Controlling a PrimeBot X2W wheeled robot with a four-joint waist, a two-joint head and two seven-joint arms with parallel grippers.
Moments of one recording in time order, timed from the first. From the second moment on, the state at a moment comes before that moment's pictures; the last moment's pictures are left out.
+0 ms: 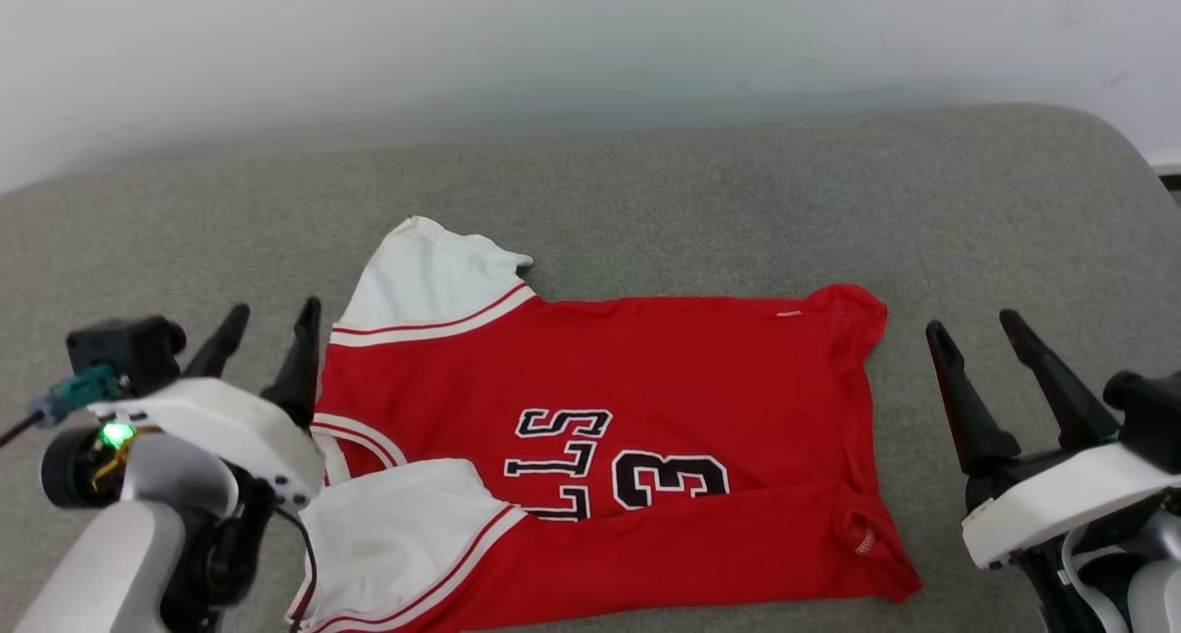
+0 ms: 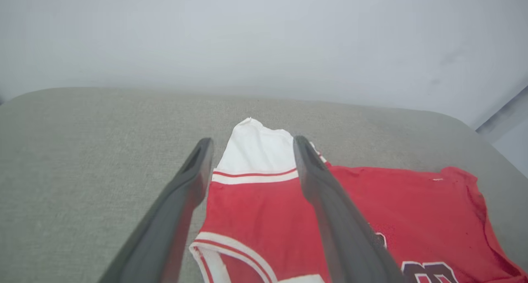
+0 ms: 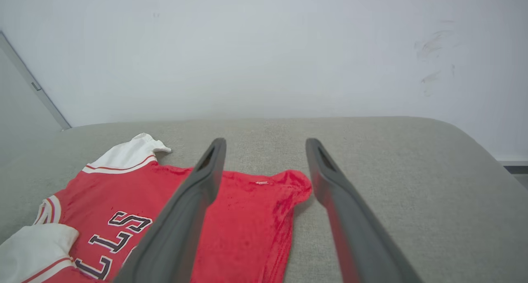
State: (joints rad) left arm -0.22 0.54 -0.31 -0.05 -0.77 0.22 0.12; right arm -0.05 -0.18 0.02 -0.15 0.32 0.13 0.13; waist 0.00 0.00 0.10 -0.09
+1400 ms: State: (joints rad) left arm -0.96 0.76 -0.40 0.48 -0.93 0.02 0.91; right arm -0.29 -0.09 0.05 -0.12 0.37 0.13 0.03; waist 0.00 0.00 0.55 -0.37
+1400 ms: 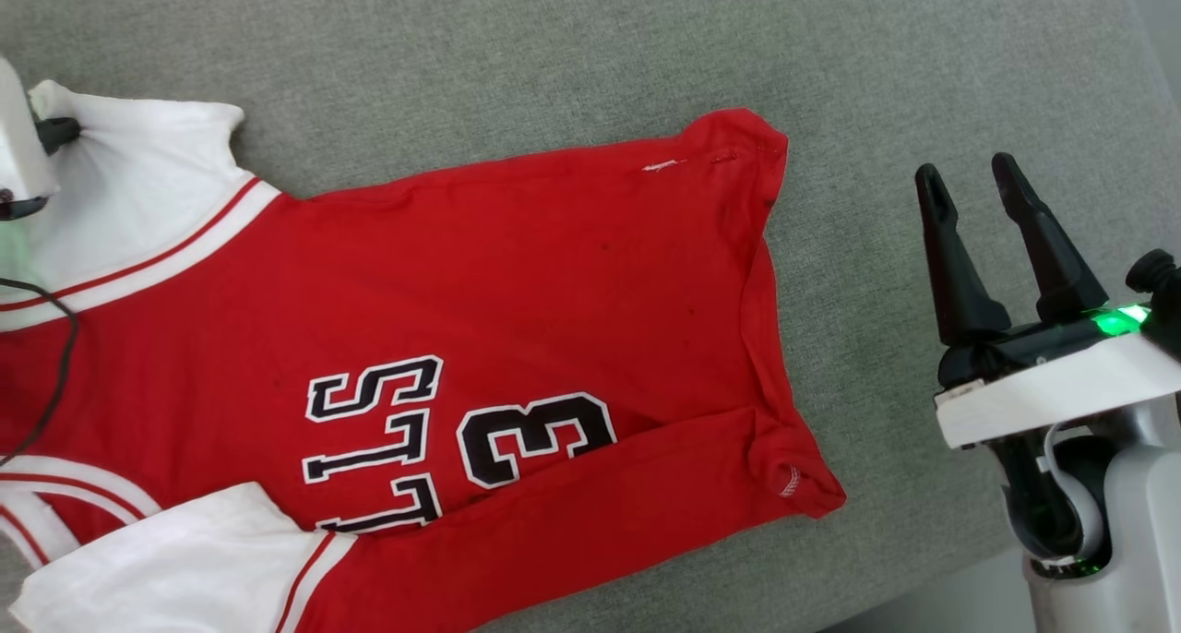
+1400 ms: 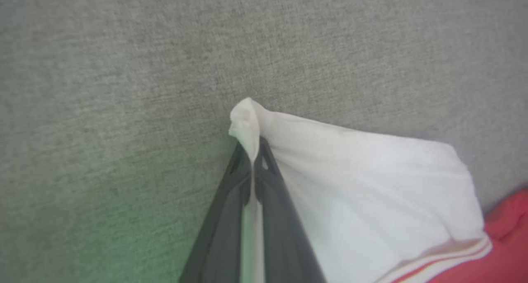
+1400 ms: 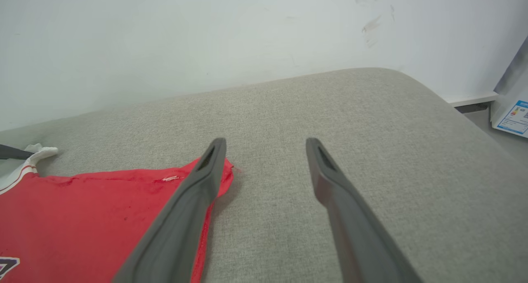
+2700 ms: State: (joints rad) left arm -0.99 0.54 -0.47 0.35 -0.91 -0.07 0.69; right arm -0.74 -0.28 0.11 0.37 0.50 0.13 0.90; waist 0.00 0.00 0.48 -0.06
